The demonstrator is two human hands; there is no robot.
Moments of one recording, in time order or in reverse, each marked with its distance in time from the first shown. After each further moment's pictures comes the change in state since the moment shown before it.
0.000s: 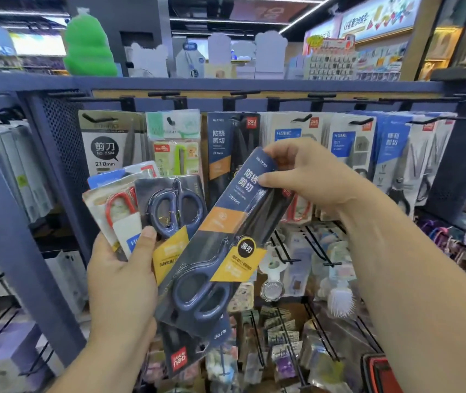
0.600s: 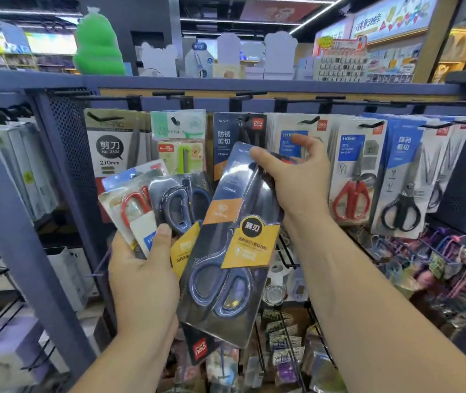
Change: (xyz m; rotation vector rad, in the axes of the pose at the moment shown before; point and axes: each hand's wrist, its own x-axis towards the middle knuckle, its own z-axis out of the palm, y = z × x) left_hand 0.000 -0.018 0.021 -0.011 0.107 0.043; right_hand 0.018 0.003 0.060 0.525 0.728 0.214
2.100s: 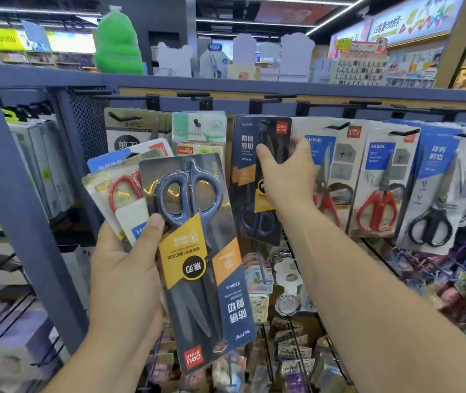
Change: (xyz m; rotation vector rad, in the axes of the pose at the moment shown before) left_hand 0.021 0.031 -0.014 -0.182 -0.115 -0.067; right_hand 0.033 0.026 0.046 -0.370 -0.038 -0.092
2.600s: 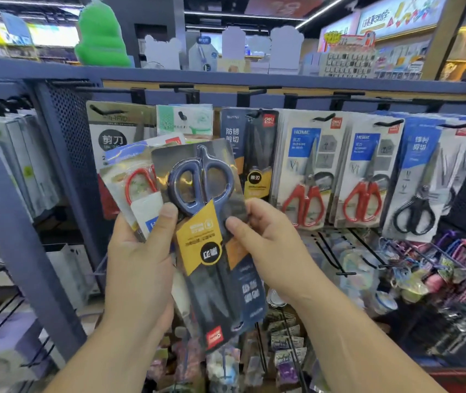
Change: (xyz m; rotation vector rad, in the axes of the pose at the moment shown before) left_hand -0.005 -0.007 0.019 0.006 -0.106 -0.020; right_hand -0.107 0.018 -0.040 0.208 -0.544 -0.056
